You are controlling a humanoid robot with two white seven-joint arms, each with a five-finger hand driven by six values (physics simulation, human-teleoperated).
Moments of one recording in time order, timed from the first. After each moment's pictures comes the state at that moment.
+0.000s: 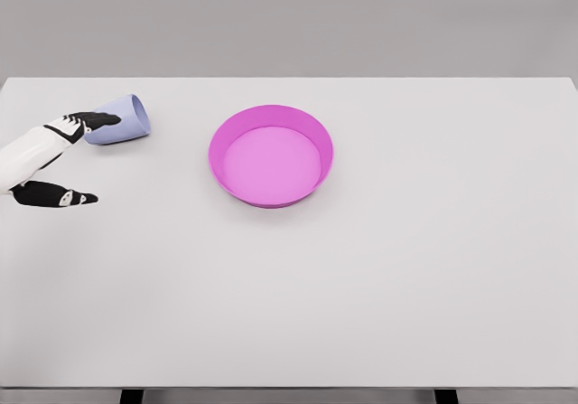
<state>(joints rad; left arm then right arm) -0.10 0.74 0.01 -1.53 -0.14 -0.61 -0.43 0.01 0.00 -0.19 0.05 -0.05 -0.07 0.09</state>
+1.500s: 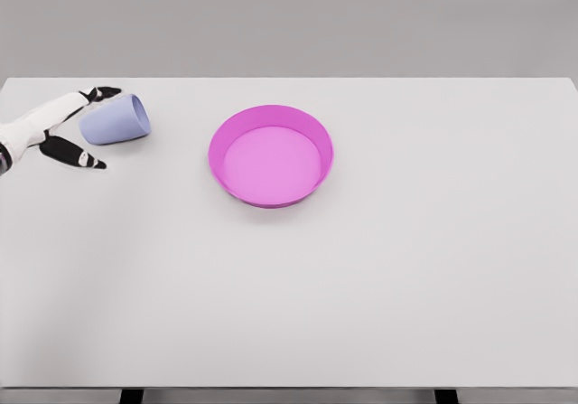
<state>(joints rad) -0.37 0.64 -0.14 -1.55 -0.31 0.12 -0.61 0.01 0.00 -0.19 0.05 -0.06 -0.07 0.09</state>
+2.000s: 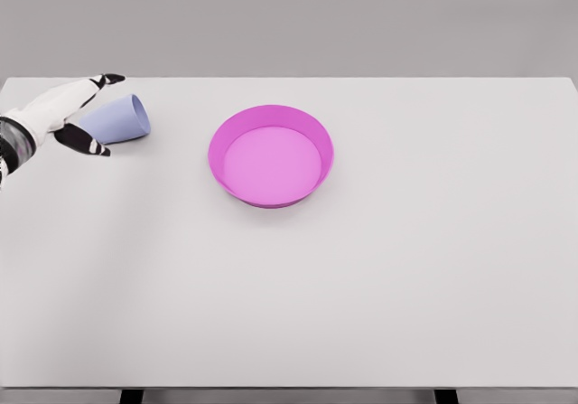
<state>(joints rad) -0.42 0.57 -0.19 -1.63 -0.55 0.26 -0.61 0.01 0.00 -0.19 0.05 -0.06 -0.07 0.09</state>
